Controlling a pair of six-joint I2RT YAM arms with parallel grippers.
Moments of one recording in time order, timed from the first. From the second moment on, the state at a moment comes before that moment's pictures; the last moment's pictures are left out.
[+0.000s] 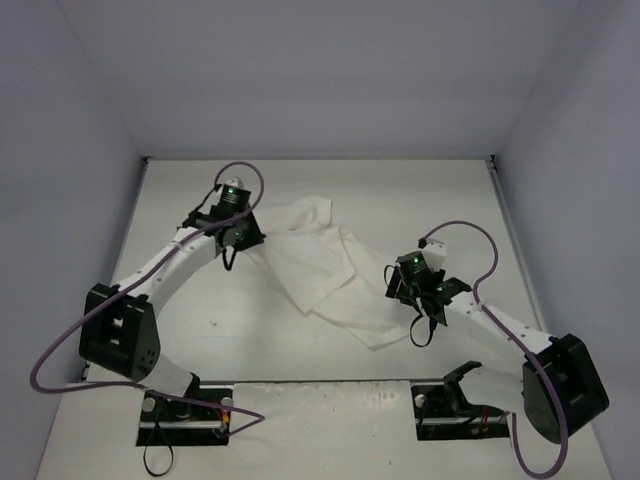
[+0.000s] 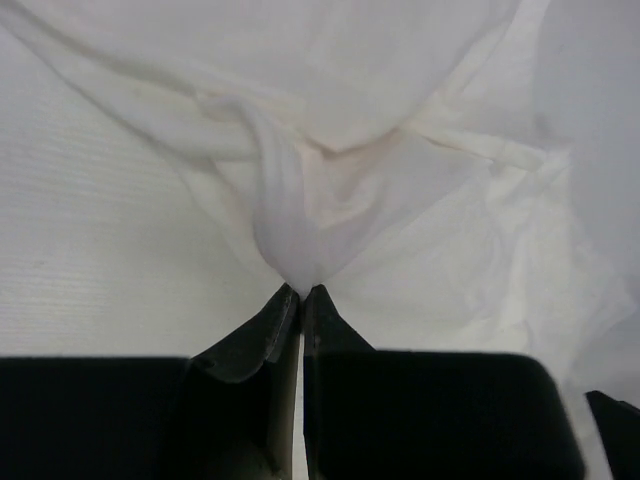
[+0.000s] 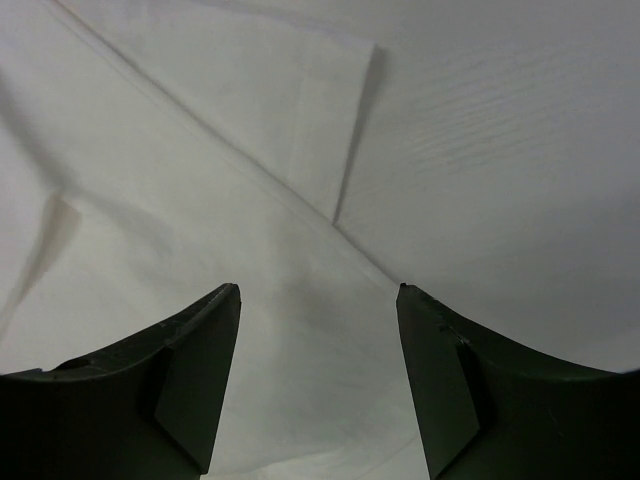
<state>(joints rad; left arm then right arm) -0.39 1.53 1.15 -0.53 -0.08 -0.71 0.50 1.14 0.53 -0.35 0.36 0.71</state>
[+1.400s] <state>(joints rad) 0.16 1.68 1.52 -0.71 0.31 -0.51 0.34 1.83 1.23 -0.32 0.31 0.22</state>
